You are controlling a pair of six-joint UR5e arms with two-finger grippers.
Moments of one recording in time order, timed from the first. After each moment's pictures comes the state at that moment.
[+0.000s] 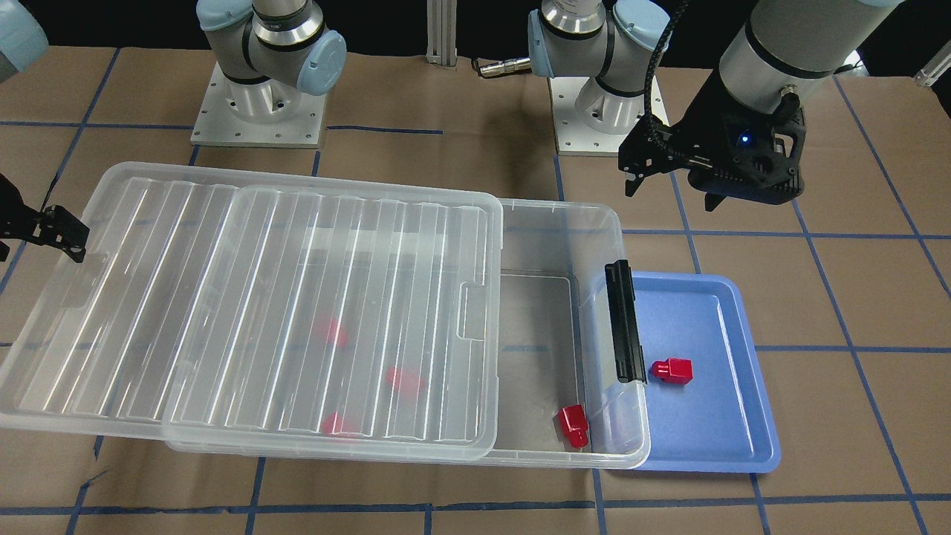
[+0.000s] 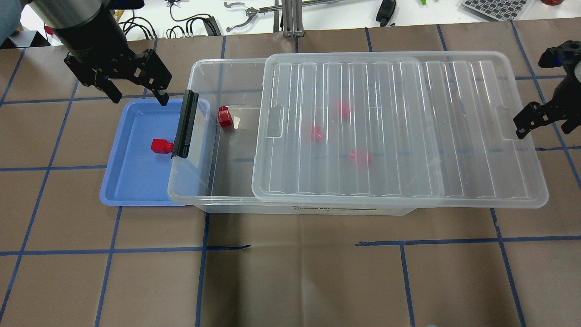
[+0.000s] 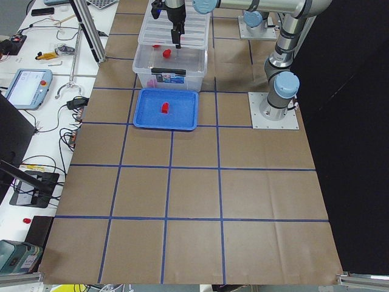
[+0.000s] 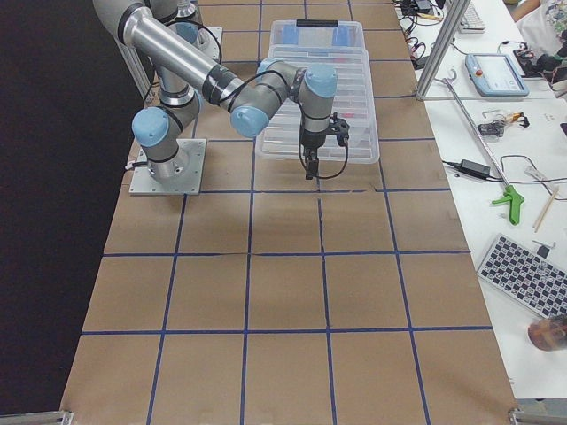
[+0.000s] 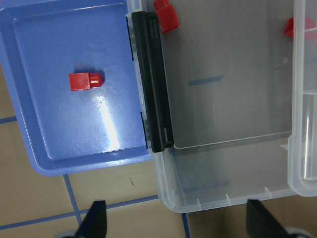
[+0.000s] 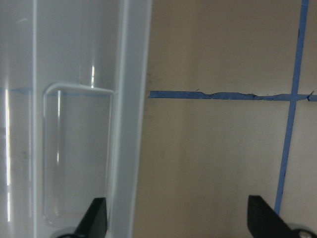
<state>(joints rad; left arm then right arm) -1.51 -1.65 -1.42 -1.73 1.54 0.27 1.06 -1.48 1.83 -1.94 -1.66 -0.54</state>
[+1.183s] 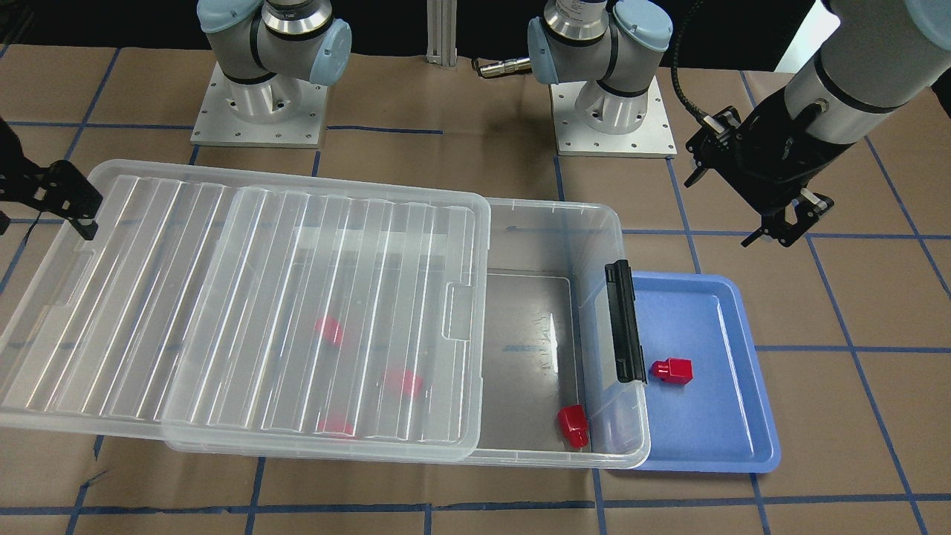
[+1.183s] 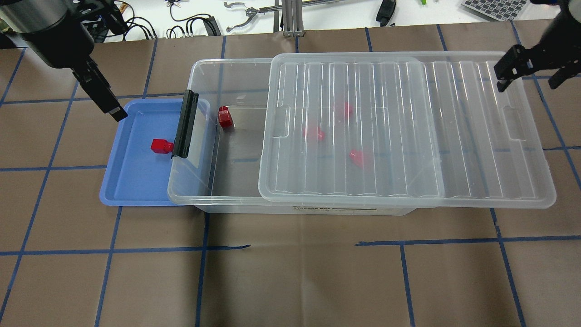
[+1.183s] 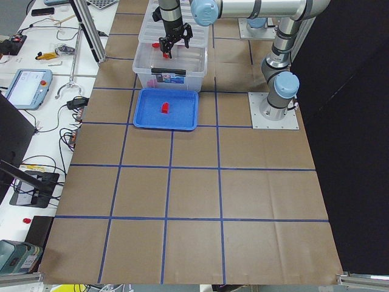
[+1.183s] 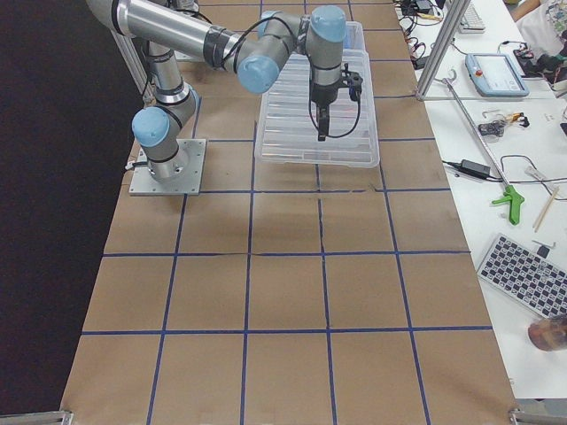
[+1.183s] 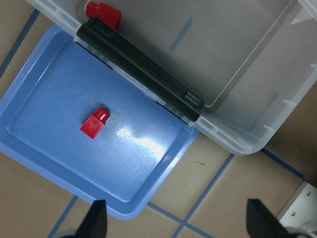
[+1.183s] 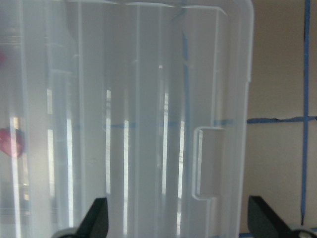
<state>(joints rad) -1.39 -1.67 -1.43 -1.73 1.56 1.19 1.32 -1.52 1.54 -1.65 -1.61 -0.22</state>
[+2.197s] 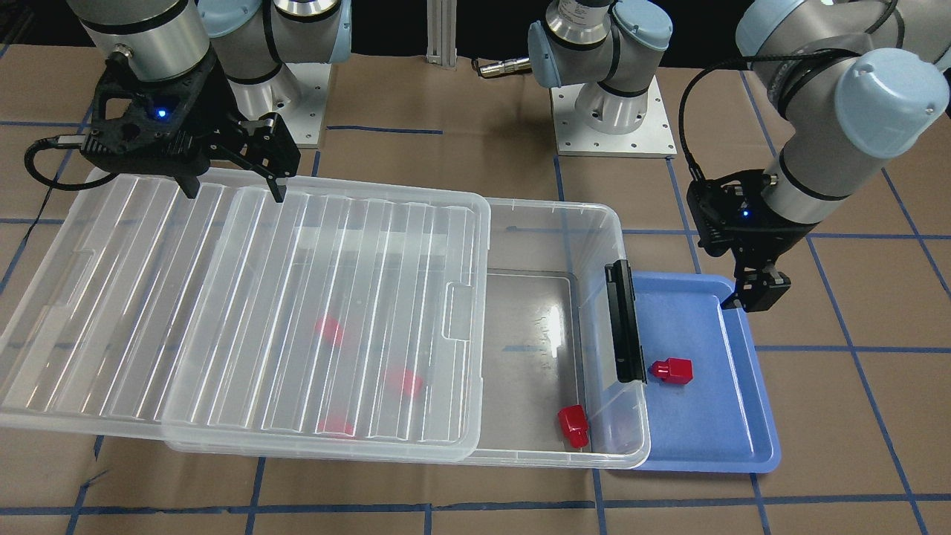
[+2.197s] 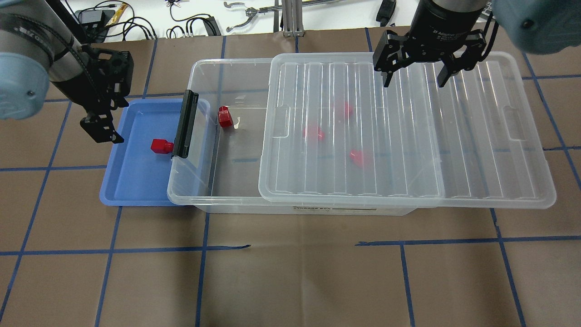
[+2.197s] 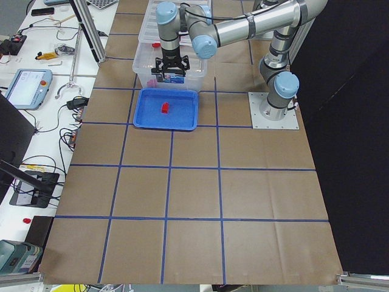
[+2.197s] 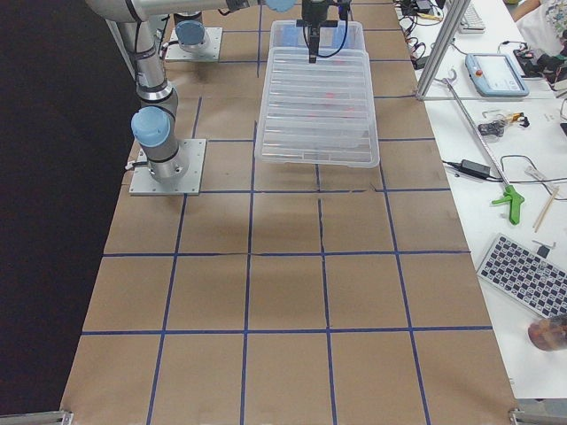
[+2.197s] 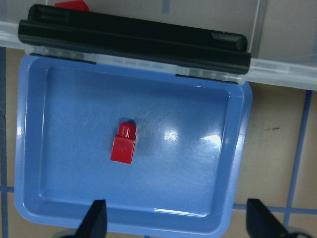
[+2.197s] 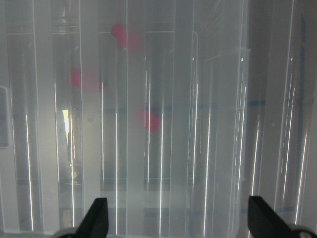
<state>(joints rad) -1.34 -1.69 -1.74 -1.28 1.59 1.71 1.63 -1.51 1.44 -1.54 -1.56 0.10</state>
